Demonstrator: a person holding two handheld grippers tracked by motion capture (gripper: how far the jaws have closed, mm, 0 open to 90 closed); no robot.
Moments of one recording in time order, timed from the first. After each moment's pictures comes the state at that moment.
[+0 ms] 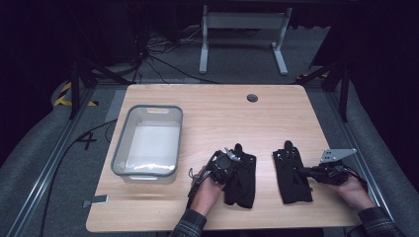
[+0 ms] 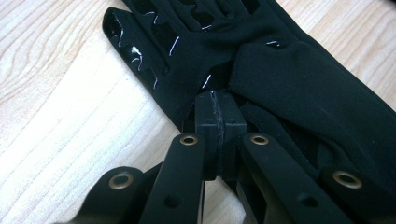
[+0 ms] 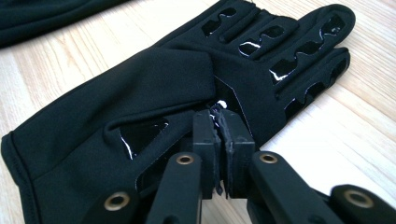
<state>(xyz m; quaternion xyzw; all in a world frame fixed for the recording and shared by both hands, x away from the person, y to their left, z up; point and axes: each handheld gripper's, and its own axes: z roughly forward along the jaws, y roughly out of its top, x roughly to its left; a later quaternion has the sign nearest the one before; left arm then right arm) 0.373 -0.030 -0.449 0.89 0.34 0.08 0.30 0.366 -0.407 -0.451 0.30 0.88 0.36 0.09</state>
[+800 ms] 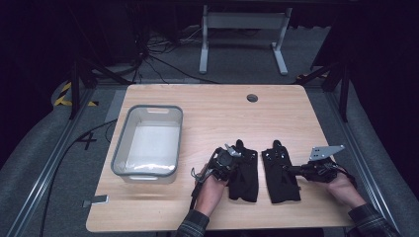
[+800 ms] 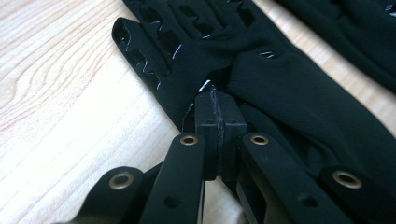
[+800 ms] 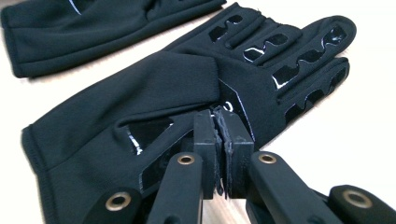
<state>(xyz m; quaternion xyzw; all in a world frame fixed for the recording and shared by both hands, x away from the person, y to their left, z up) 0.376 -0.034 -0.445 0.87 0.36 0.09 0.33 0.373 -0.377 -0.447 0.28 0.88 0.37 0.08</state>
